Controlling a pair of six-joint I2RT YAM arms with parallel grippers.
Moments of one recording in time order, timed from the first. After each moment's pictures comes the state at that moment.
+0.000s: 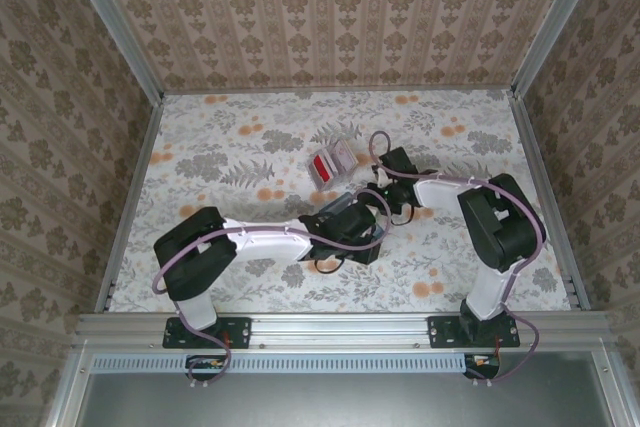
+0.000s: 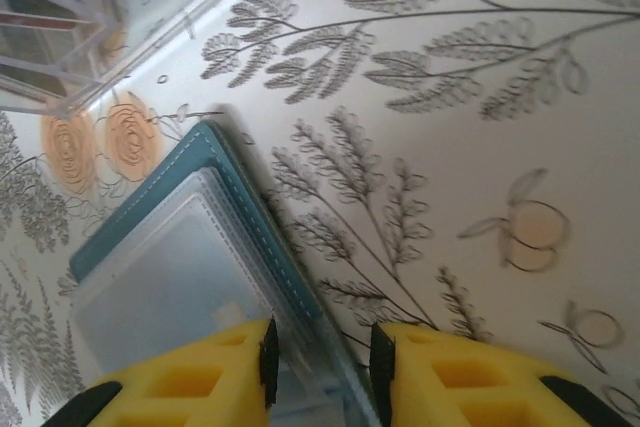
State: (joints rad) left arm -1.16 1.75 0.99 -0.16 0.08 -0.69; right arm 0.41 1.81 0.95 -0.21 -0.37 0.56
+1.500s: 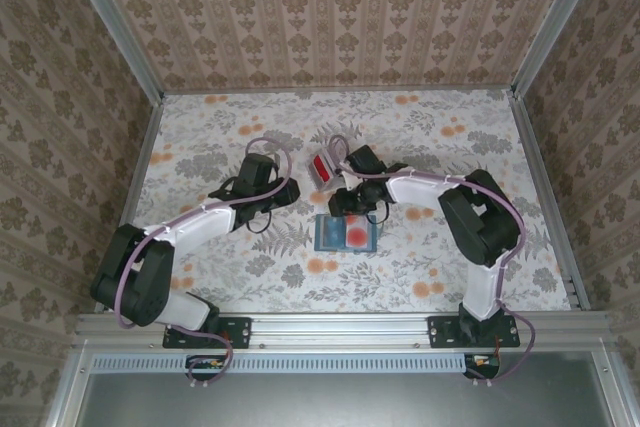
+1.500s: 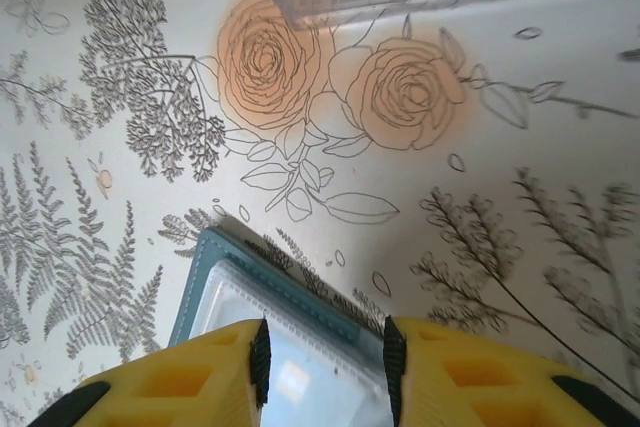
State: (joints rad) left arm -0.53 1.43 0.75 -0.09 0.13 -0.63; right arm 0.56 1.88 1.15 -0.36 -0.37 0.38
